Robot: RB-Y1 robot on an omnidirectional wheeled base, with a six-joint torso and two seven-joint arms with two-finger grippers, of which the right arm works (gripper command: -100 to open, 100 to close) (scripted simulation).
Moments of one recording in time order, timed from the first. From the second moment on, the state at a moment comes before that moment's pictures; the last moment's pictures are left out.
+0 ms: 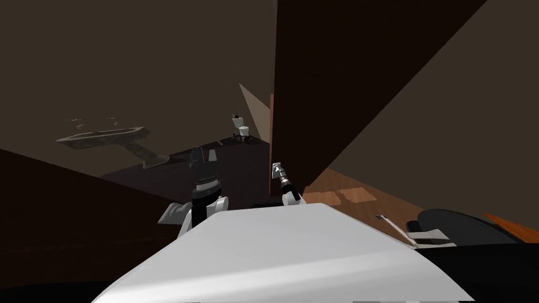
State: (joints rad) arm 0.22 -0.03 0.32 -1.48 -0.28 -0.30 0.35
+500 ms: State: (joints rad) arm 0.27 -0.01 0.42 -1.50 -0.33 -0.32 0.43
